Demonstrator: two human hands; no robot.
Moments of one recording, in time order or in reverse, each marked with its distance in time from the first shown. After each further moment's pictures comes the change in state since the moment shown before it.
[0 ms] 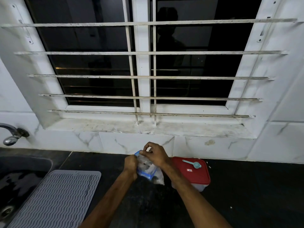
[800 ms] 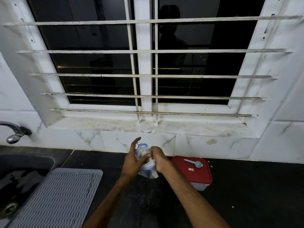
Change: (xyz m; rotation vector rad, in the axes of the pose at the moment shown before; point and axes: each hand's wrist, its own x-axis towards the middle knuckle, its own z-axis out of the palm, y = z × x) left_hand -0.008 -0.002 -0.022 0.474 -0.201 0.687; right_hand -0.008 -0.031 0.006 0.693 -0.011 0.716
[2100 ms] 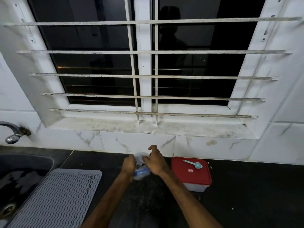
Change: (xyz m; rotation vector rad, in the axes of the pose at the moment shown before) left_hand 0.010 -0.014 0.004 -0.222 0.089 -0.611; right_hand 0.014 0.029 -0.015 -0.846 0.095 -0.573
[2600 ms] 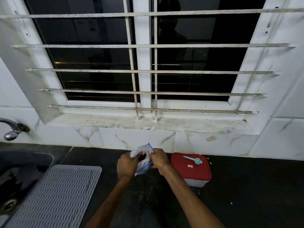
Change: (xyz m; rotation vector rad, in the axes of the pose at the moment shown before) left_hand -0.005 -0.015 -0.003 0.433 0.283 0.328; right_hand 0.005 0.010 0.010 0.377 0.023 0.284
